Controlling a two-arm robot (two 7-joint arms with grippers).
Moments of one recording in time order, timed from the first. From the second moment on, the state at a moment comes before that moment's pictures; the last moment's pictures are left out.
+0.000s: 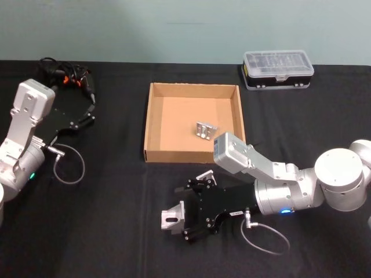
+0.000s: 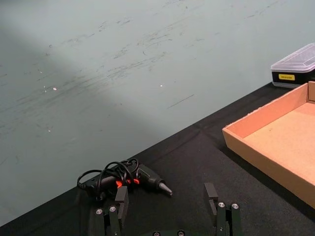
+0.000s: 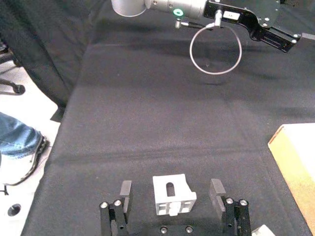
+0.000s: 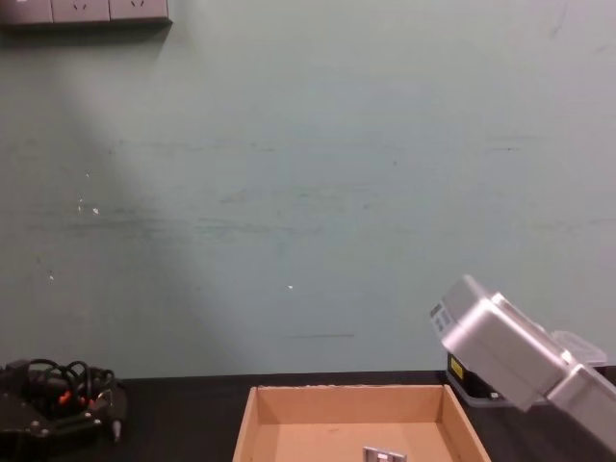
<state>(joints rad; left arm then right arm) -0.20 0.60 0.45 -1.41 -0.25 -0.12 0.03 0.49 0.59 -0.84 -1.47 0.29 0.12 0.87</state>
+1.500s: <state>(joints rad) -0.20 0.60 0.45 -1.41 -0.25 -0.12 0.03 0.49 0.58 -0.82 -1.47 0.35 0.14 0.86</state>
